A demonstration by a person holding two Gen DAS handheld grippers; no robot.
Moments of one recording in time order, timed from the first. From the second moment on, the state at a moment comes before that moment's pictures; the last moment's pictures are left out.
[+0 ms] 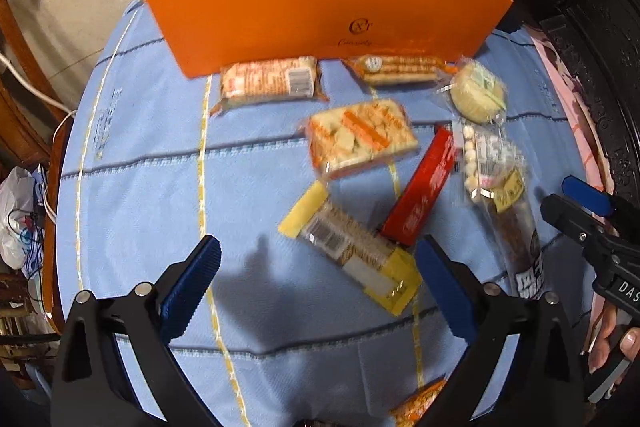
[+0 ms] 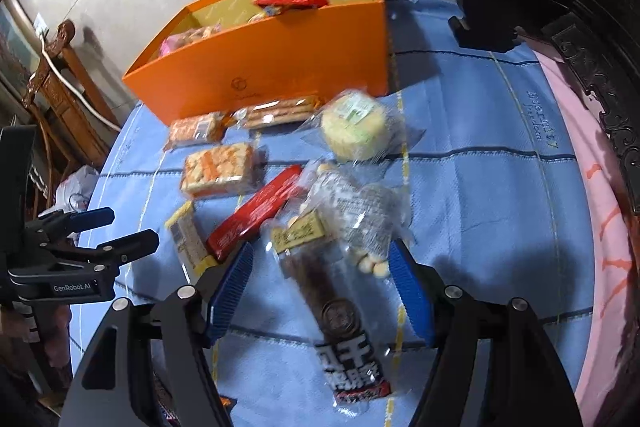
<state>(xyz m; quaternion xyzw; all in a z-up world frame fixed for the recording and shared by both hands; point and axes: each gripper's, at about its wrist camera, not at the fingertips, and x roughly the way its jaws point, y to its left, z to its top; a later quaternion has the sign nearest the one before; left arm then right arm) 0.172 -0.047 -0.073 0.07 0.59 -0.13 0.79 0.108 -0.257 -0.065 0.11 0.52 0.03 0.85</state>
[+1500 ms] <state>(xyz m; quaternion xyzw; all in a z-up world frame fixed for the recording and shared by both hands) 0.246 -0.080 -0.134 0.04 0.63 -0.09 0.77 0.208 -0.271 -0.106 0.02 0.54 0.08 0.84</state>
